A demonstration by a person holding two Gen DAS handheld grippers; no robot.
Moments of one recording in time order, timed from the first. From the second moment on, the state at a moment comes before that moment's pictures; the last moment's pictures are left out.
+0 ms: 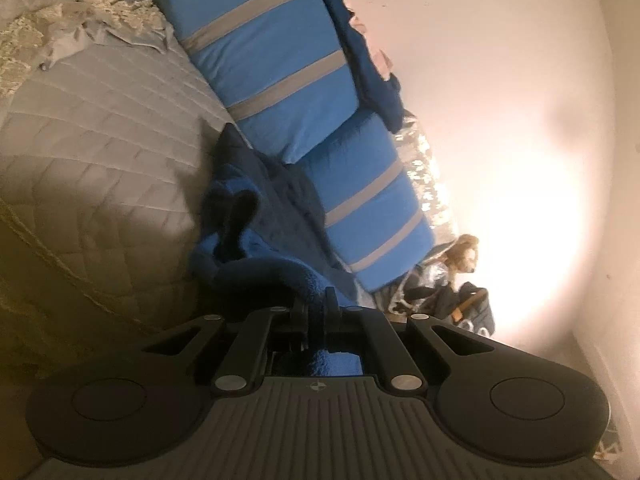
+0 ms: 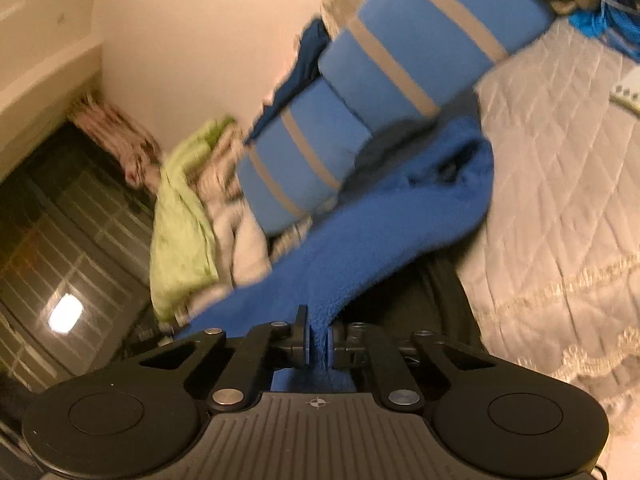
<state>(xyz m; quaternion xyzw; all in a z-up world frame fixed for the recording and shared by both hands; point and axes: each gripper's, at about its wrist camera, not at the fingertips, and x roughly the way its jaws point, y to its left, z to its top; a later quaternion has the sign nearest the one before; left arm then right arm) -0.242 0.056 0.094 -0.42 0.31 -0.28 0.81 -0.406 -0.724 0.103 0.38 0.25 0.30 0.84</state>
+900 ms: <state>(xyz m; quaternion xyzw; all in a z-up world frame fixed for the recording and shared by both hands) -0.268 0.044 0.170 -0.41 0.22 -0.33 0.82 -0.398 -0.750 0.214 0.38 0.11 0.27 0.88</state>
